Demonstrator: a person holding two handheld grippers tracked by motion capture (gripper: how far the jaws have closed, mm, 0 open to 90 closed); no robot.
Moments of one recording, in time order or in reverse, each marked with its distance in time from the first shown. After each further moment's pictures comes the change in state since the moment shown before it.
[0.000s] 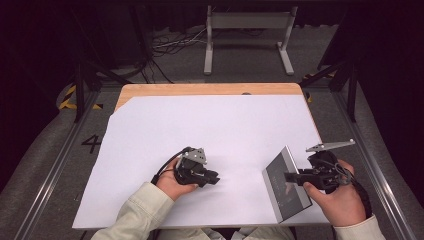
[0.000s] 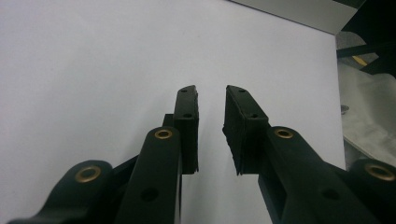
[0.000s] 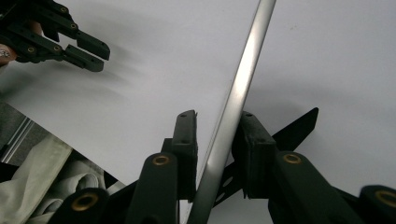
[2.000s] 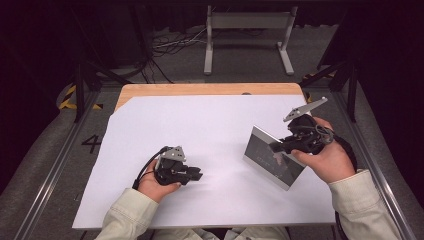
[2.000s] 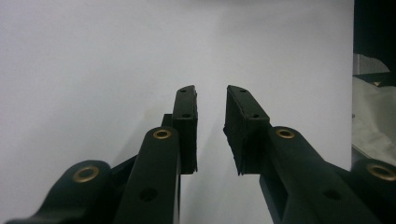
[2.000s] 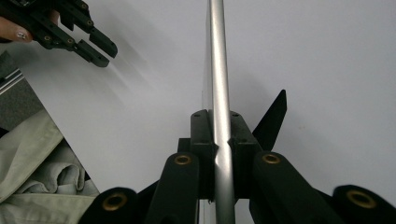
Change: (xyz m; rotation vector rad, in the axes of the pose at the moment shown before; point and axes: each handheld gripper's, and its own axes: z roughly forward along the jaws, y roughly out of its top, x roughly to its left) left arm 0.005 -0.029 -0.041 -0.060 0.098 -0.097; right arm 0.010 0.091 0.006 0.041 0.095 -0.366
